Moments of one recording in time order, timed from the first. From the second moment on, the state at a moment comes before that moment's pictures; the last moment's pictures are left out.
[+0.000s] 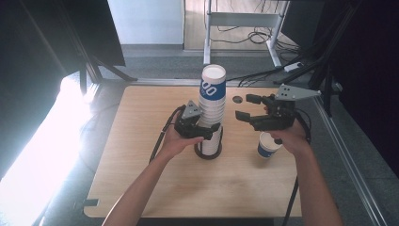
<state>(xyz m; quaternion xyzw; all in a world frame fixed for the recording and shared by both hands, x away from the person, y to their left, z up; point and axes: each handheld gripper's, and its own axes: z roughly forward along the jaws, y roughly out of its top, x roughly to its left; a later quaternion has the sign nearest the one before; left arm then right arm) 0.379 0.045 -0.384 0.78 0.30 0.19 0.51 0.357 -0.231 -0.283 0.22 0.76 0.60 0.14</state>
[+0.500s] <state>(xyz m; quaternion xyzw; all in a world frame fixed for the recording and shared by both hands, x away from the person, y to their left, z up) 0.379 0.044 -0.384 0.78 0.29 0.19 0.51 0.369 -0.218 -0.274 0.22 0.76 0.60 0.14</state>
